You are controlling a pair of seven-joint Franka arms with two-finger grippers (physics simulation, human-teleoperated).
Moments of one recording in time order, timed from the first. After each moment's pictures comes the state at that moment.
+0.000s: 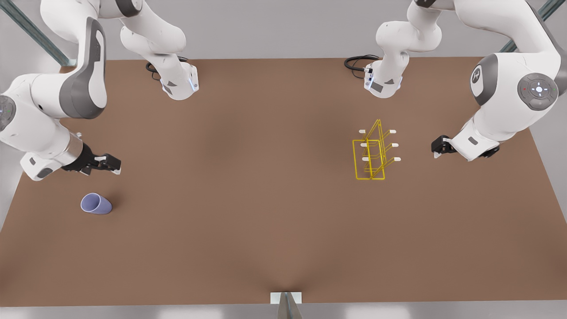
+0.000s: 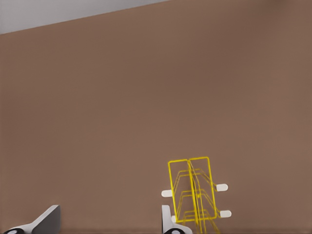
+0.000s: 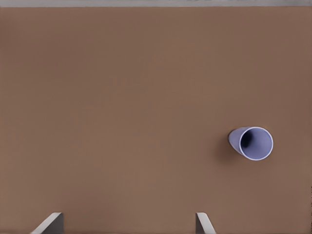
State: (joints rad) left arm -0.12 0.15 0.03 -1.43 0.07 1.54 0.07; right arm -0.06 0.20 0.06 -1.44 0.00 1.63 -0.02
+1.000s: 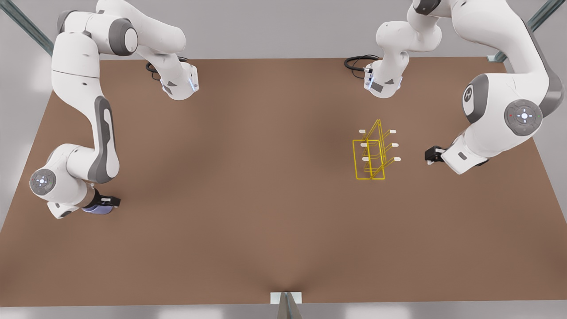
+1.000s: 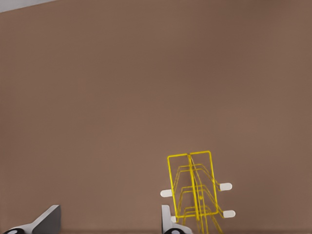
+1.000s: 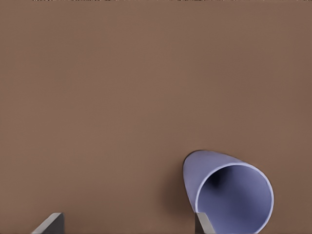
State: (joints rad) left arm -0.12 0.21 0.04 -1.43 0.07 1.54 0.08; right arm -0.08 0.50 -0.15 -1.69 -0.02 2.17 -0.14
